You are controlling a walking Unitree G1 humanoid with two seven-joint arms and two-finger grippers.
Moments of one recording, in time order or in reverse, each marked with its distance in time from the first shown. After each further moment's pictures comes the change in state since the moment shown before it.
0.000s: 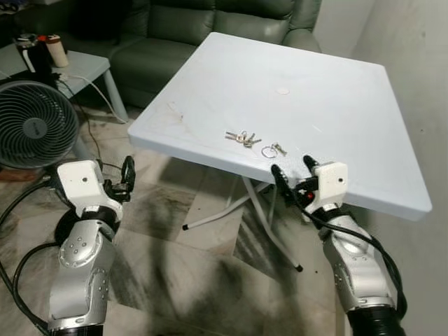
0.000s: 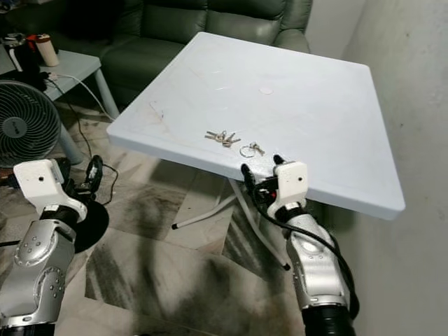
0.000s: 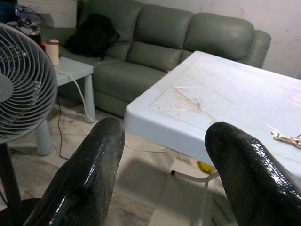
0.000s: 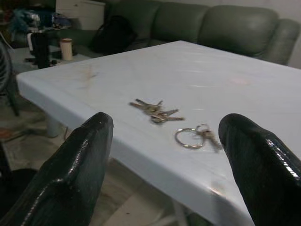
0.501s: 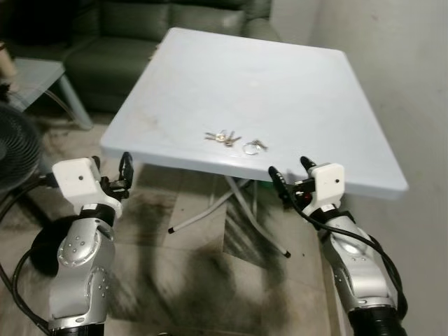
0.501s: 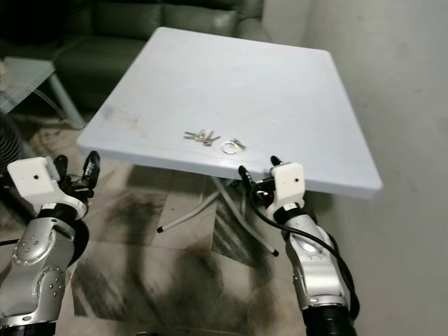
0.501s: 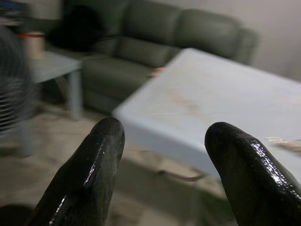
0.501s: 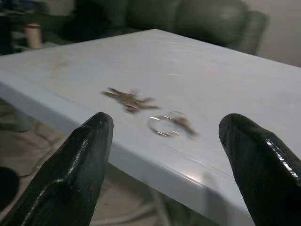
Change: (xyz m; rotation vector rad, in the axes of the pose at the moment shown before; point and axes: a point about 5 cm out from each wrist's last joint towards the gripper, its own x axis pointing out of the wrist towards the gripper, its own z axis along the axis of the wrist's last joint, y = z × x) left arm -0.001 0.006 0.003 -0.022 -0.014 0.028; right arm 0.001 -0.001 0.001 -0.021 0.001 -0.001
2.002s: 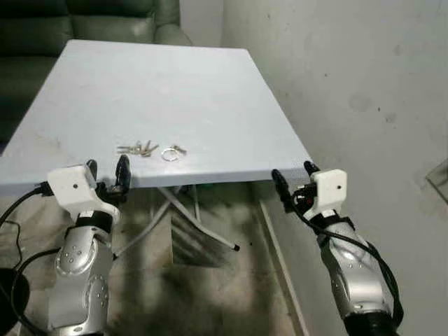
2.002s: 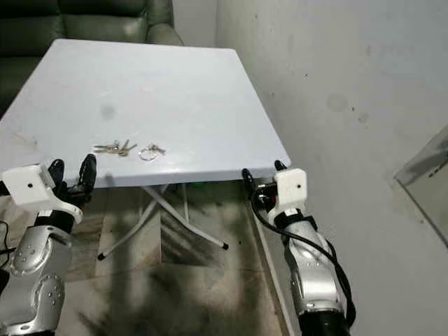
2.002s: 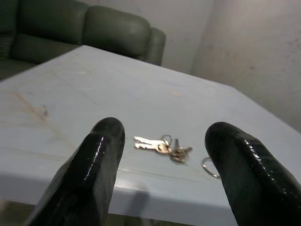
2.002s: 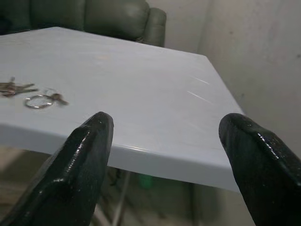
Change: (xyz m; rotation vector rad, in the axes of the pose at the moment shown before) left arm -0.009 0.008 0.001 -0.014 -0.051 0.012; right arm -0.005 0.009 -0.012 0.025 0.002 -0.013
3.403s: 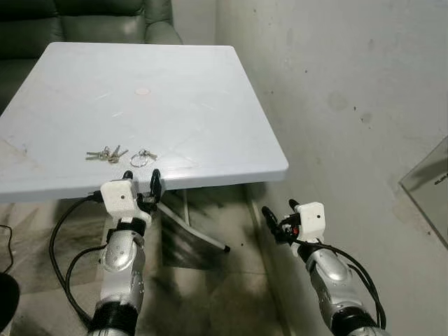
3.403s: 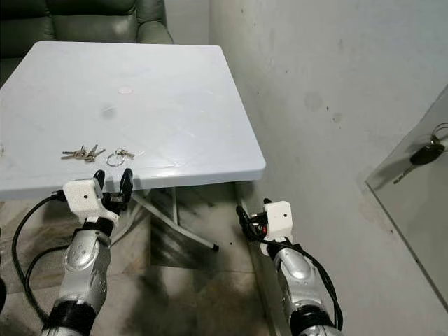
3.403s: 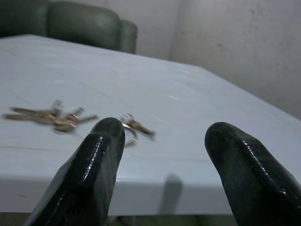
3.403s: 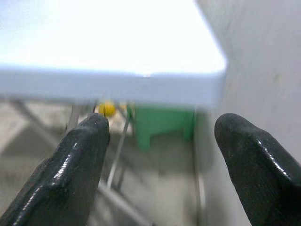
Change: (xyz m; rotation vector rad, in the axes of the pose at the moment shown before) left arm 0.014 -0.026 -0.062 0.020 -0.033 -0.071; right arm -0.005 -0.010 -0.061 0.085 0.107 -0.031
